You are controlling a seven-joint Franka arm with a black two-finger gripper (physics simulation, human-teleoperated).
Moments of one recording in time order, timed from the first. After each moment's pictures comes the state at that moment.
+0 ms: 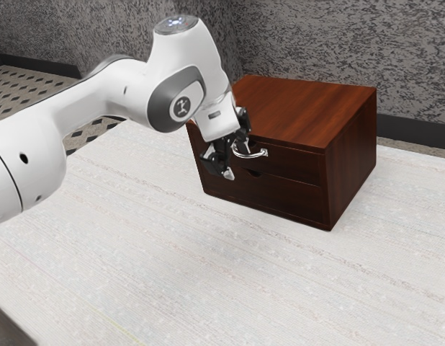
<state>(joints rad) 0.20 0.36 -0.24 -1.32 0.16 1.94 1.44</state>
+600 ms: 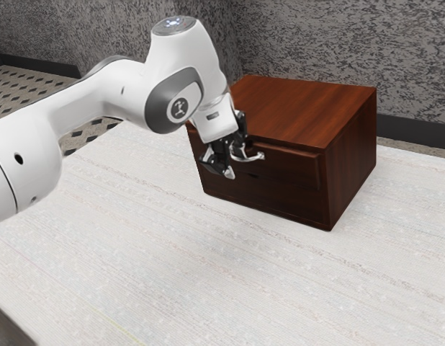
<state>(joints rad) 0.20 0.33 -0.24 -1.36 0.16 1.95 1.43</state>
